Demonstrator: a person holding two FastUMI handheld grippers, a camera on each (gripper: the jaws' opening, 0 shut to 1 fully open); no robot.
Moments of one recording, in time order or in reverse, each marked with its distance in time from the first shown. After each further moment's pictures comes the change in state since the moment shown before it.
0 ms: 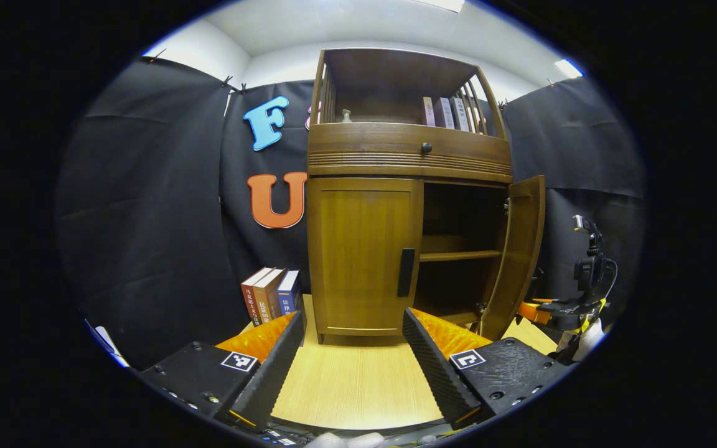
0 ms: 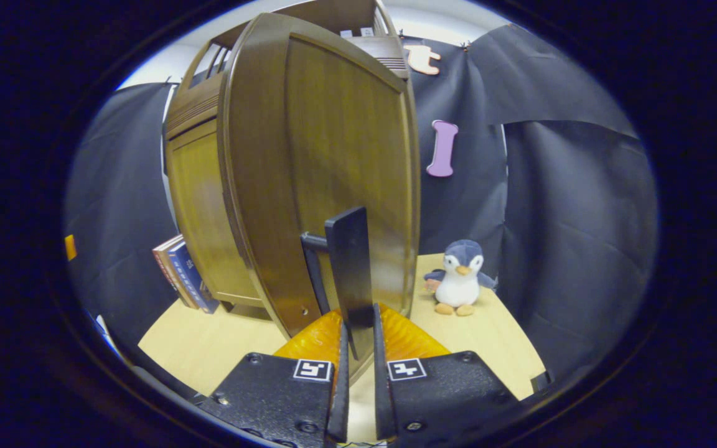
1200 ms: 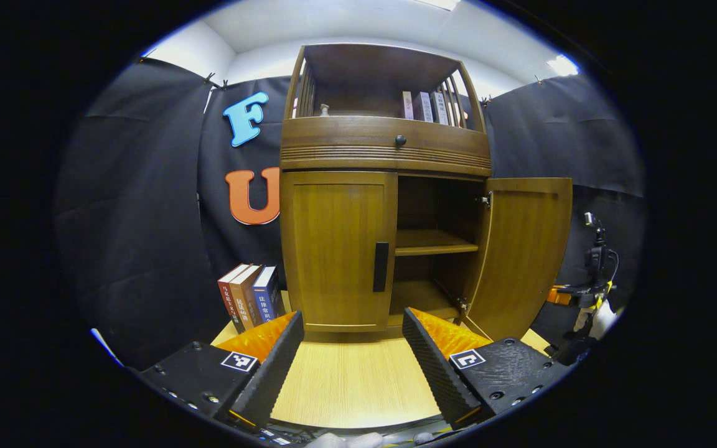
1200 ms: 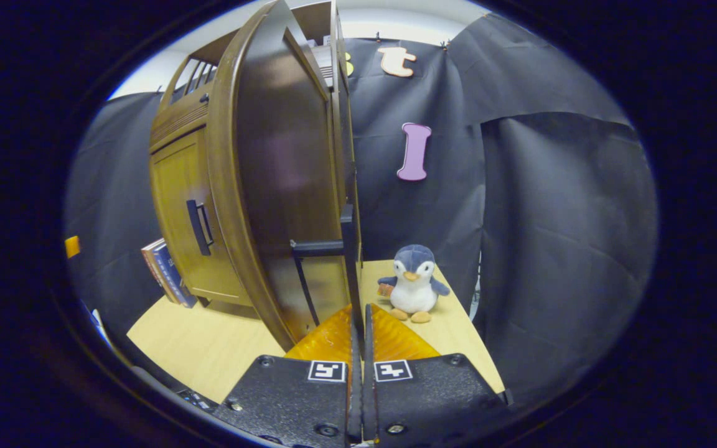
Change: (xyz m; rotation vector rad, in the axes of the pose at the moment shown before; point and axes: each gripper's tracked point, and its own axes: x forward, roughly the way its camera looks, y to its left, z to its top) left arm 0.007 -0.028 -0.007 0.007 0.020 -0.080; right arm -0.012 -0.127 0.006 -0.002 -0.021 0.042
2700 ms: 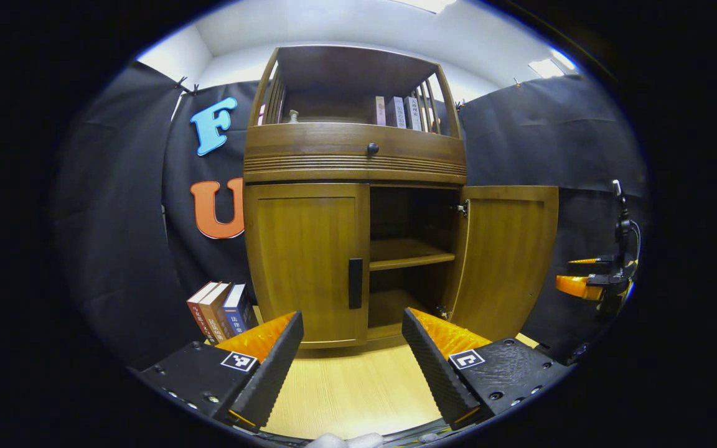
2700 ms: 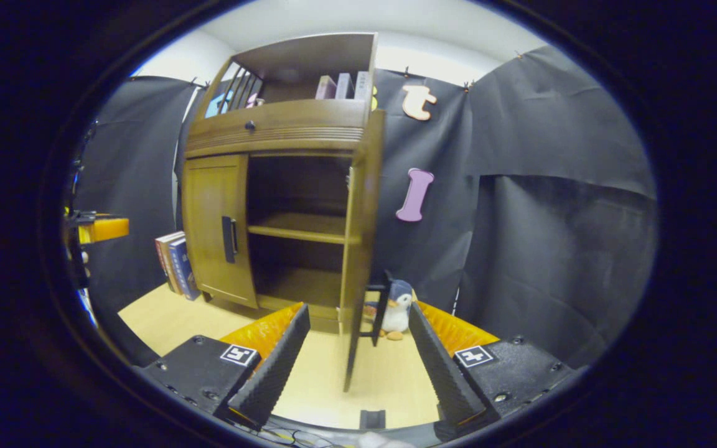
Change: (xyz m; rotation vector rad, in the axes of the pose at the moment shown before) left arm 0.030 -0.020 0.024 0.040 -0.045 -0.154; right arm -0.127 0.044 0.057 -0.171 -0.126 -0.063
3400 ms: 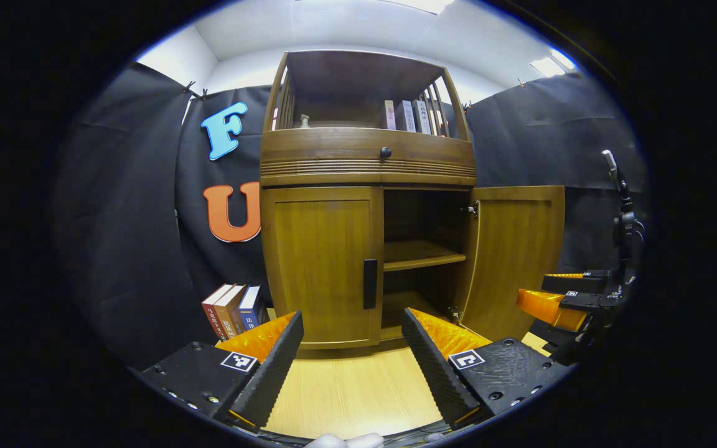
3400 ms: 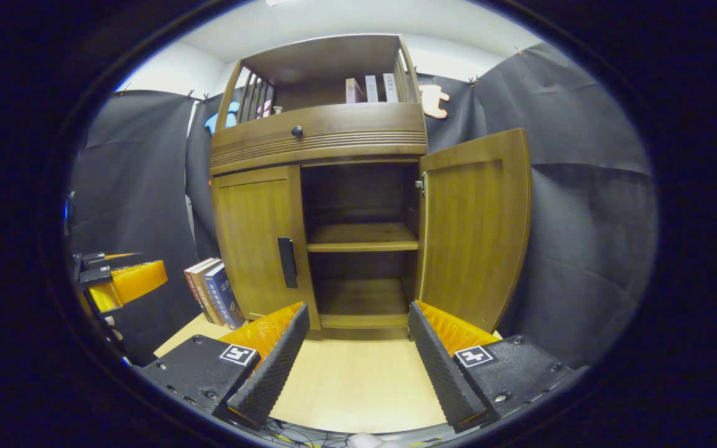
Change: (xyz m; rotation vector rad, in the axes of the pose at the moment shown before) left arm -0.013 0.024 -0.002 0.011 -0.020 0.070; right arm 0.016 0.158 0.009 0.150 -0.007 0.043
